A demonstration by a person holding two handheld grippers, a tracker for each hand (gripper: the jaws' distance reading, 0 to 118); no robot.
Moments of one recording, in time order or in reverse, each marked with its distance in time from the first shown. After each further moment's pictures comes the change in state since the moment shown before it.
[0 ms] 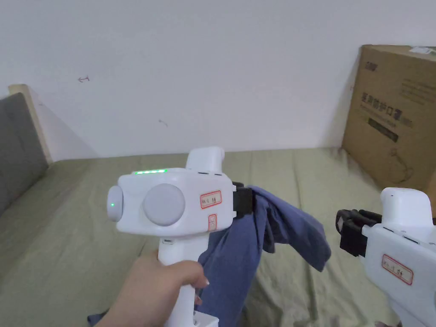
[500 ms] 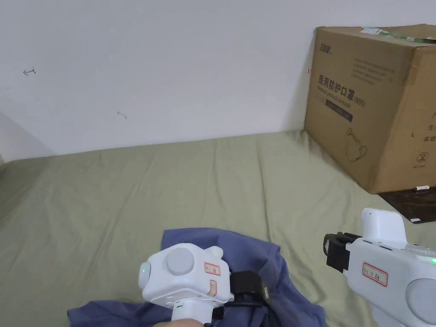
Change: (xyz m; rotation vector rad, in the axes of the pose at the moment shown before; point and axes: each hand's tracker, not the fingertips) left arm -0.036 -0.135 -0.129 -0.543 -0.047 0.374; right arm 0.058 -0.050 -0.015 -0.177 -0.054 -0.131
